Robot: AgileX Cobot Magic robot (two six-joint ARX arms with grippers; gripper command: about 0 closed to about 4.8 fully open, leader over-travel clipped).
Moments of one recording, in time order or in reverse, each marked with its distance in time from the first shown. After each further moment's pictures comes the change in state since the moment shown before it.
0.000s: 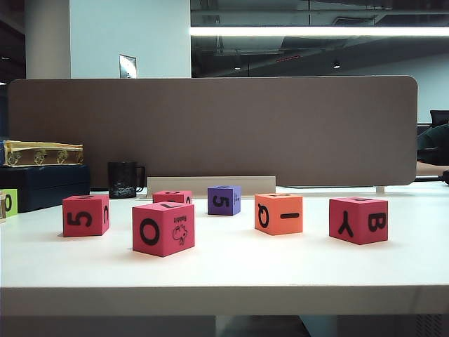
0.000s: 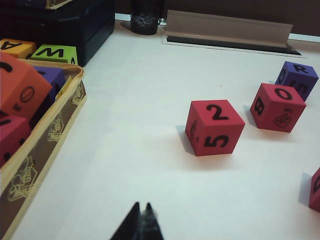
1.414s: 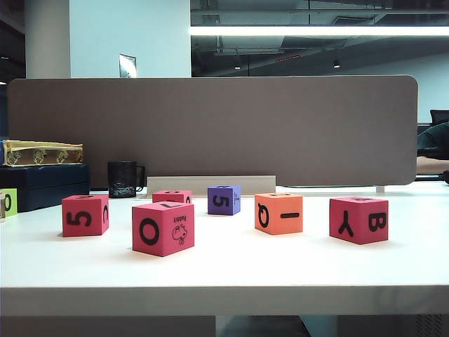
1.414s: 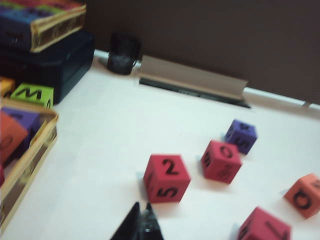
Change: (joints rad) left arm 0.000 0.001 0.214 -0.095 0.069 -0.155; right arm 0.005 0.000 0.168 0.148 -0.131 0.243
